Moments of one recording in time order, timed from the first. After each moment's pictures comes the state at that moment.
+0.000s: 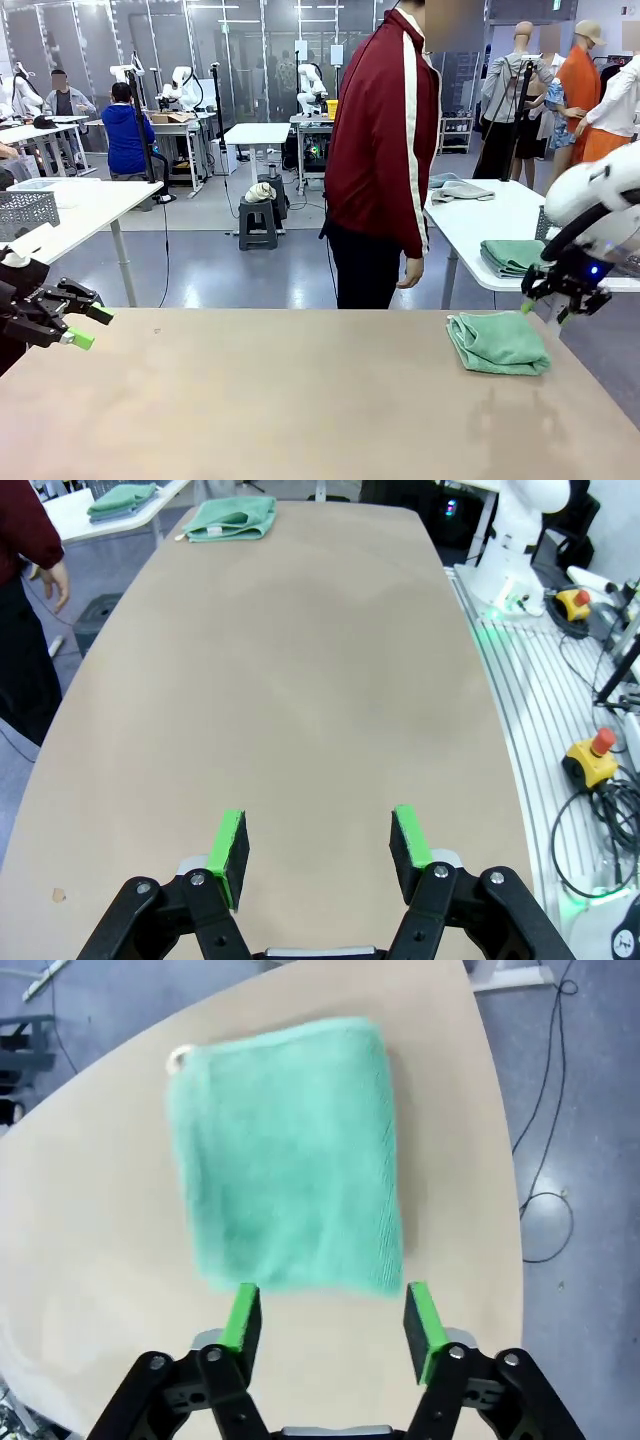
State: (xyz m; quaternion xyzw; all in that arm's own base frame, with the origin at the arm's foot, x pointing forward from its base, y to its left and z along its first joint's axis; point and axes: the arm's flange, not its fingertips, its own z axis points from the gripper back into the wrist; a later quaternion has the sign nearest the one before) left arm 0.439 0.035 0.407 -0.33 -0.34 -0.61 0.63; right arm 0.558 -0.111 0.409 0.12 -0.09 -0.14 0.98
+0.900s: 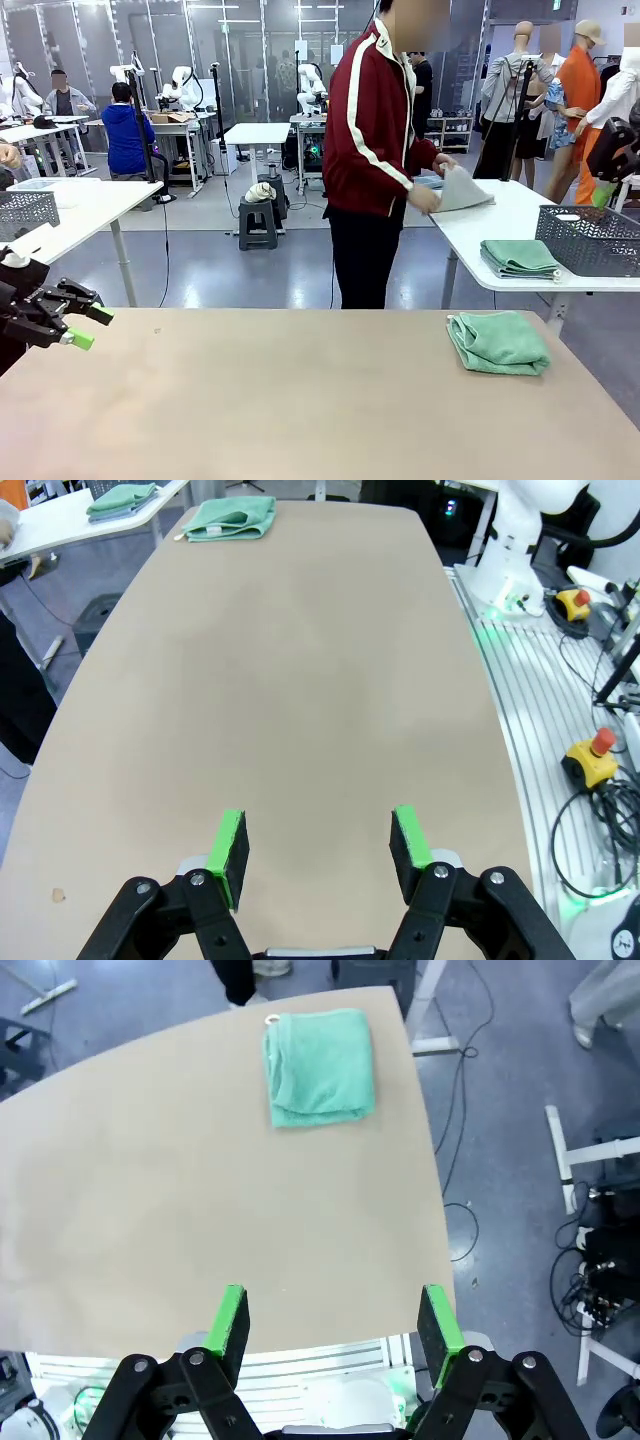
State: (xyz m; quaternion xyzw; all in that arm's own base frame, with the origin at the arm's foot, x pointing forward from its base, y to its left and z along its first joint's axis) left arm 0.439 0.035 0.407 -0.33 -0.34 -0.61 0.63; right arm 0.316 -0.003 0.684 0.01 -0.21 -0.09 0.97
